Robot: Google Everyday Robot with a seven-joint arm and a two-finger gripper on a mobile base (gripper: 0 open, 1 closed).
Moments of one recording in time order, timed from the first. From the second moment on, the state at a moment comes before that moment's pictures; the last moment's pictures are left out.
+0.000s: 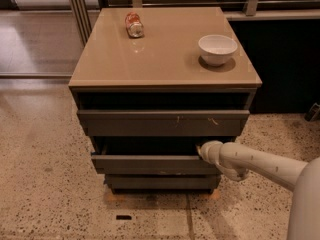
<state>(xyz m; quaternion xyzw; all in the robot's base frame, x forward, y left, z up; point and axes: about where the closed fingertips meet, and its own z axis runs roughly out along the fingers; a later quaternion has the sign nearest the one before) 0.697 -0.194 0.421 -0.19 0.89 0.06 0.42</state>
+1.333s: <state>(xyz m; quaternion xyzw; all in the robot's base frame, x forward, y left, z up) 0.658 -0.212 0.405 -0.28 0.88 0.09 0.37</state>
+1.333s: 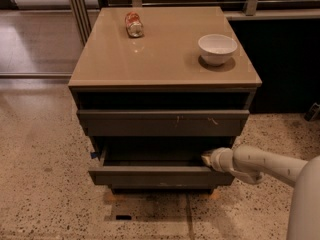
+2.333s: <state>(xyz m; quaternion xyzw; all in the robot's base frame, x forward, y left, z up) 0.595 -0.242 0.455 -0.45 0.80 0.18 0.35</state>
